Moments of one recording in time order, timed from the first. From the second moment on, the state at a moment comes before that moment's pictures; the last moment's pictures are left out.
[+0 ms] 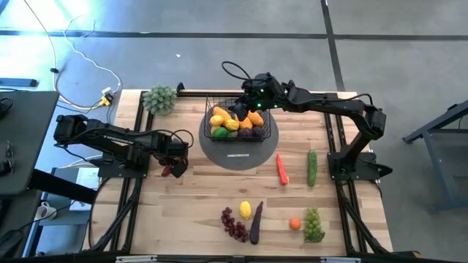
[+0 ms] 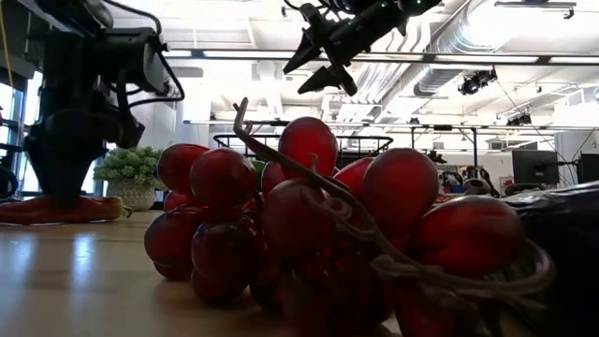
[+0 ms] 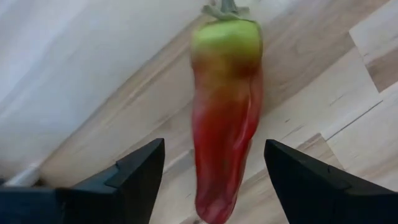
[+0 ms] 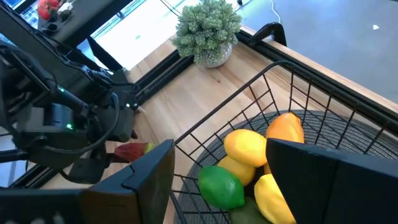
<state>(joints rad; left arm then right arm) 0.14 1.21 0.54 -0.86 0.02 -0.85 -0.37 1.67 1.43 -0.27 -0.12 0.44</state>
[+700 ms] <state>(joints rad) 0.14 1.21 0.49 -0.65 0.10 -0.75 -0.37 1.67 1.43 -0.27 -0.12 0.46</state>
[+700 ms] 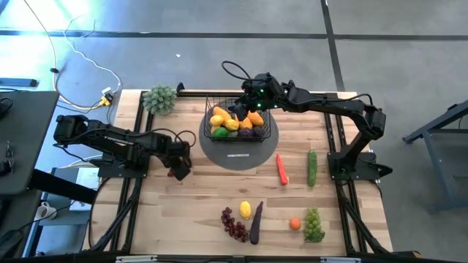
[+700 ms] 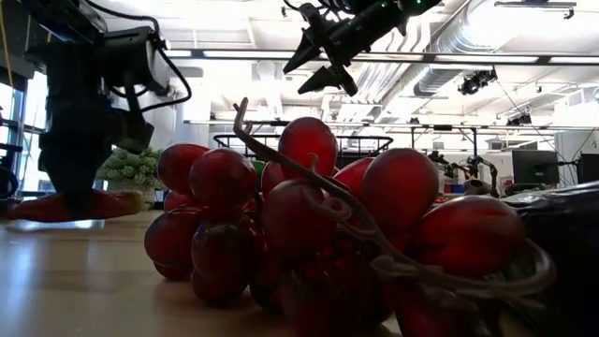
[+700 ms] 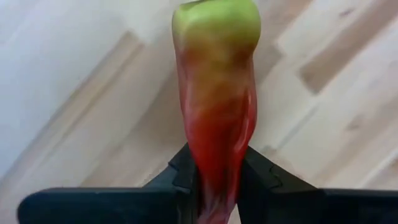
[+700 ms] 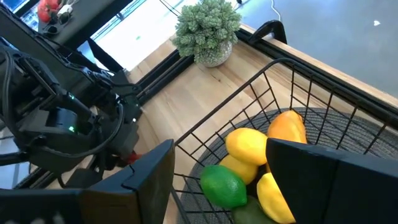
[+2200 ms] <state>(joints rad) 0.49 1.21 0.96 -0.38 0.31 -0.38 -0.33 1.67 1.43 -0.17 -0.37 0.57</state>
